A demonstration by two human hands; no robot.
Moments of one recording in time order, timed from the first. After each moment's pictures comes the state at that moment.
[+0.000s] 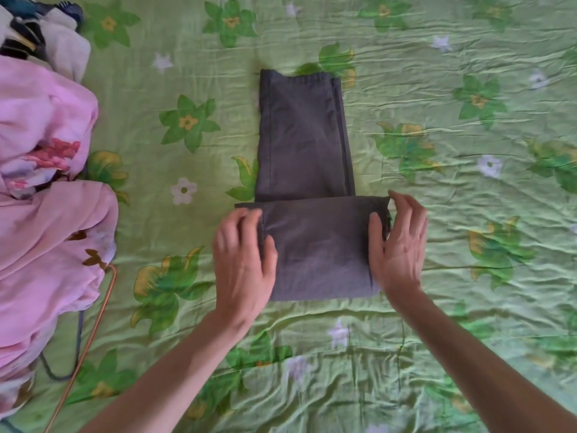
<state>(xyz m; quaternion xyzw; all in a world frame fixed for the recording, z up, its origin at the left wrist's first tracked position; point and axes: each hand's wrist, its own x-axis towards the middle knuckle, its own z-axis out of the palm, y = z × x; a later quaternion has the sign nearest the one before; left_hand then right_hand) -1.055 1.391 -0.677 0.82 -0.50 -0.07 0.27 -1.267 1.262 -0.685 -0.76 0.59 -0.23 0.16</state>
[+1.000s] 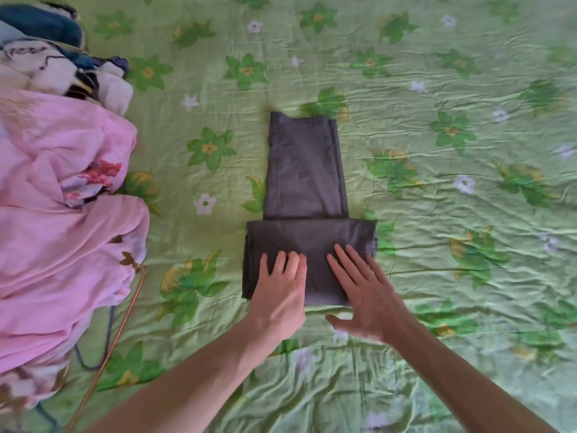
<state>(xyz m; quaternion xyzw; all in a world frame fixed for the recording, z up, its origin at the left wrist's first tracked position) -1.095 1.414 -0.640 0.71 -0.66 -0.19 -0.12 -1.298 1.329 -0.682 -0.93 0.33 0.11 0.11</state>
